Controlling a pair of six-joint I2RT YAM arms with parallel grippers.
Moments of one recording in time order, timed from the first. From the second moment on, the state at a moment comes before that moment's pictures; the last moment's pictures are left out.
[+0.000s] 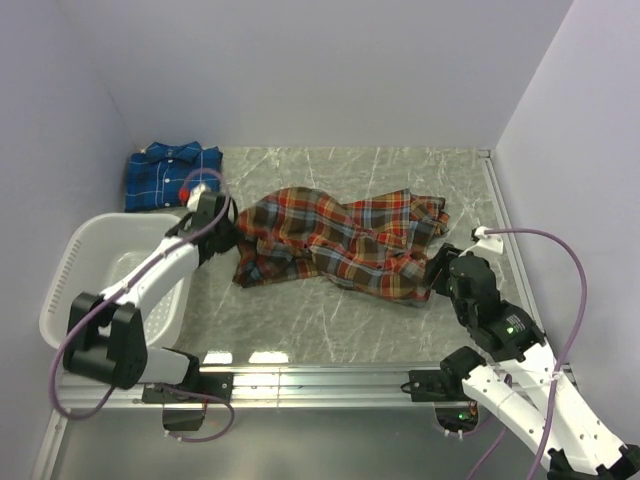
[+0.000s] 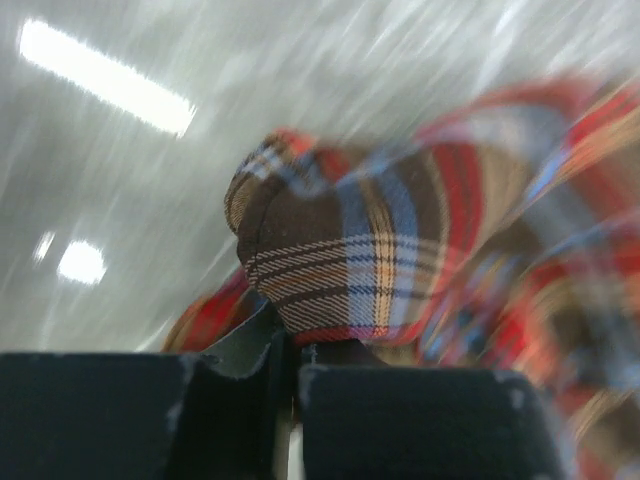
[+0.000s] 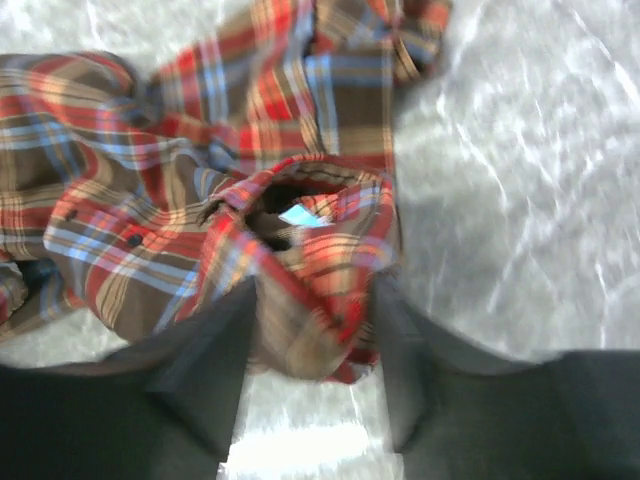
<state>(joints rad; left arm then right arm) -0.29 1.38 0.96 -0.38 -0.24 -0.84 0.52 0.54 0.69 -0.70 0.53 0.59</state>
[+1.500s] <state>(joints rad) -0.29 1.72 1.02 -0.40 0.03 -0.81 0.36 1.76 1.32 -0.41 -0.23 0.17</state>
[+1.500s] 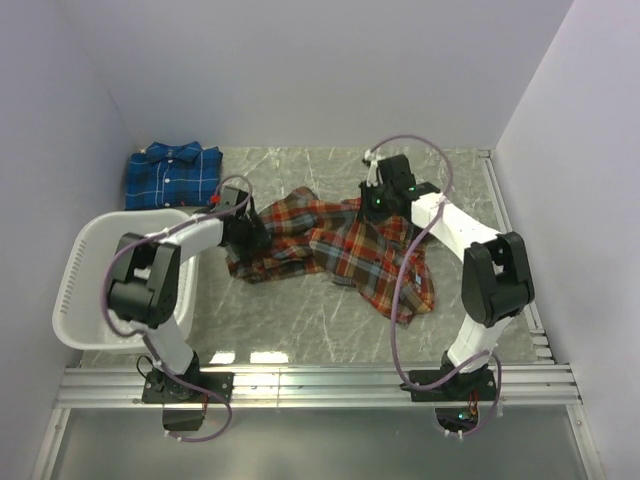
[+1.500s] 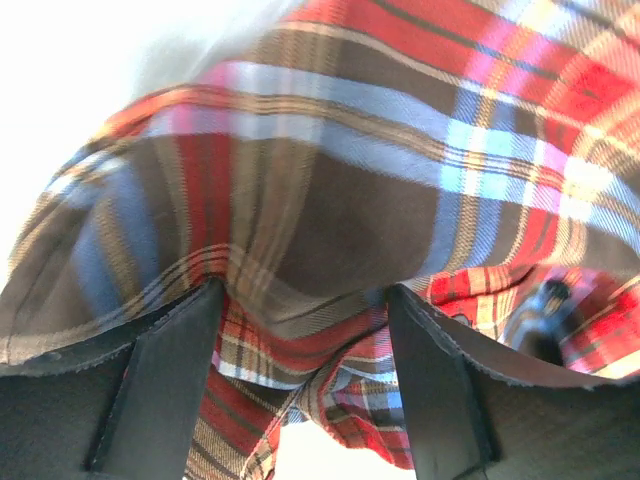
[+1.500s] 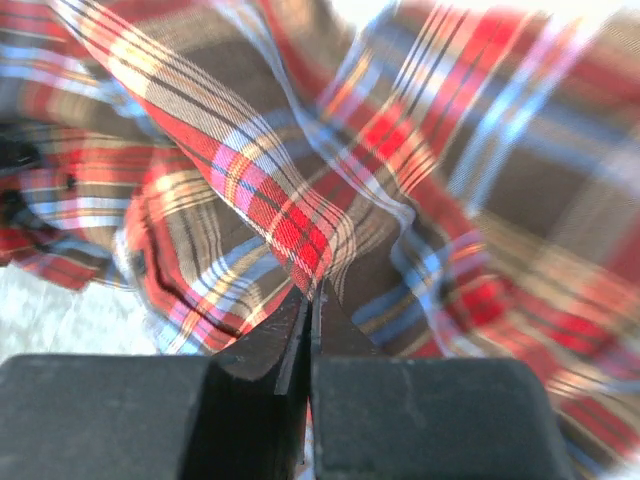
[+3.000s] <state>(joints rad) -0.32 1.20 0.92 -0.33 -0.01 -0.59 0.09 1.28 0.93 -0.43 -0.07 0.57</state>
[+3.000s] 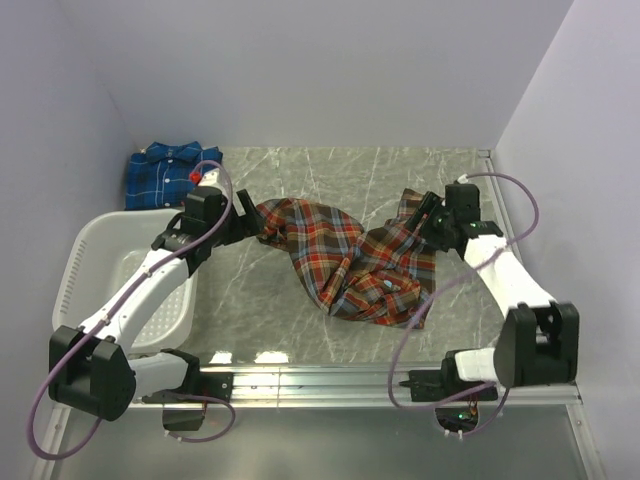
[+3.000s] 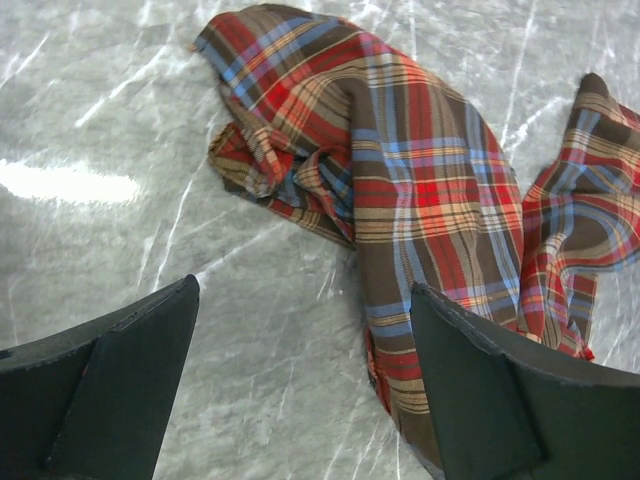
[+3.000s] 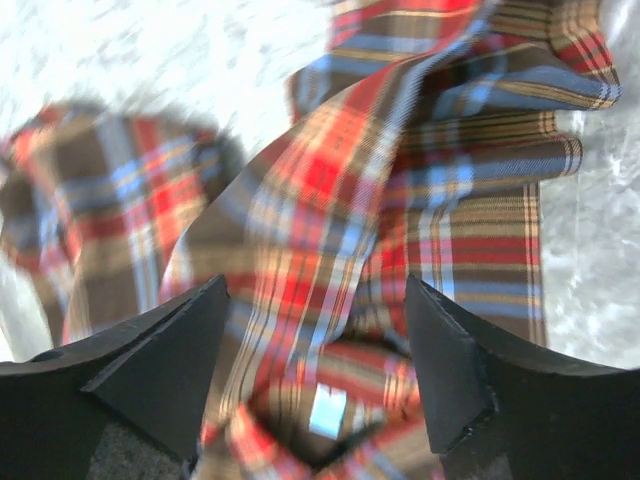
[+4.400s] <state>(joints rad) -0.30 1.20 0.90 -0.34 -0.16 -0.53 0.49 1.24 1.31 -0.34 -0.46 0.26</state>
